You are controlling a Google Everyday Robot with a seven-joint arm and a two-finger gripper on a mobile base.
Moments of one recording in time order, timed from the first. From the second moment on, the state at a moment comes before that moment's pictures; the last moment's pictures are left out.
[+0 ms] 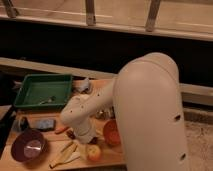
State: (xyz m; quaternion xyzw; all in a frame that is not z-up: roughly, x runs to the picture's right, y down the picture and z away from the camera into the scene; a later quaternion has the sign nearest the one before) arm -0.056 0.292 0.734 -0.40 0.24 0.24 0.85
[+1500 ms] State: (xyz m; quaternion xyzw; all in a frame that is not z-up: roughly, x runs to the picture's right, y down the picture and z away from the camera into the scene) arm -0.057 0.255 0.712 -0.33 0.20 0.27 0.88
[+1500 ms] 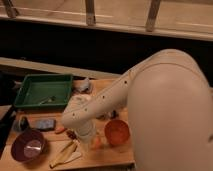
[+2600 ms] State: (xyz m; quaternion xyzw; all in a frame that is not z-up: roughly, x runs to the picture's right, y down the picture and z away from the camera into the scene) arm -0.072 0.055 0.712 -0.21 0.17 0.38 0.89
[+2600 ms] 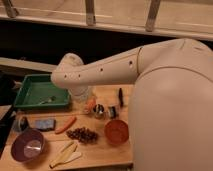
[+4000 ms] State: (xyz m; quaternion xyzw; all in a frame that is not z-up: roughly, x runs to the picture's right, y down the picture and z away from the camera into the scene) arm -0.113 0.035 0.726 -0.20 0.15 0.37 0.89
